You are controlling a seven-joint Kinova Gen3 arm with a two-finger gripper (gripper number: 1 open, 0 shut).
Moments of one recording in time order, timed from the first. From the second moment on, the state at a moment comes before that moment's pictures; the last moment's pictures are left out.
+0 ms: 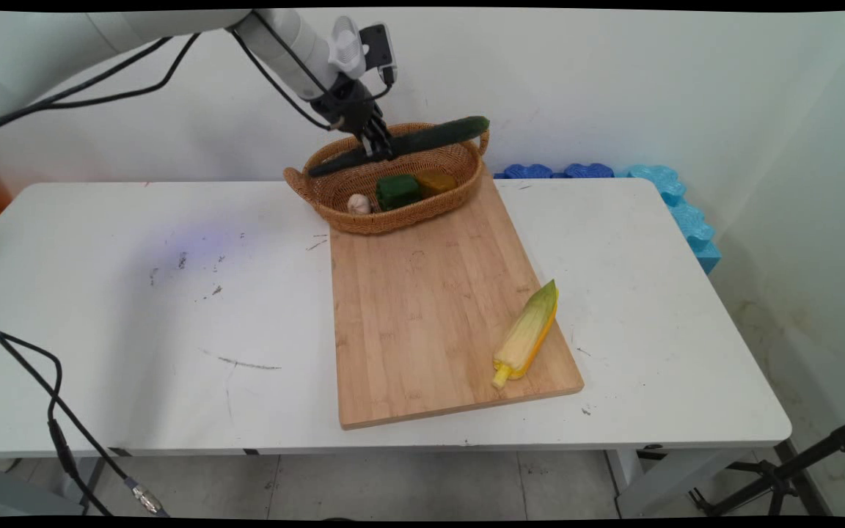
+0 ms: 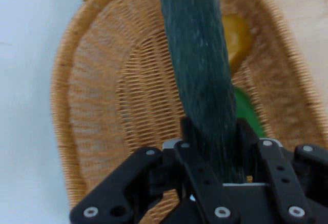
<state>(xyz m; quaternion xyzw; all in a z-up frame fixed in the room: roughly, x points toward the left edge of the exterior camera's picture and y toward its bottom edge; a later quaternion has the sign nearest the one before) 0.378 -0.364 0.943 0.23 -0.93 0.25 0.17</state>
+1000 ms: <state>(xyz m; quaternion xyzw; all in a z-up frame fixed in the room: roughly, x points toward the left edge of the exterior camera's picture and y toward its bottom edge) 0.421 -0.427 0.908 0.13 -0.95 0.26 0.12</state>
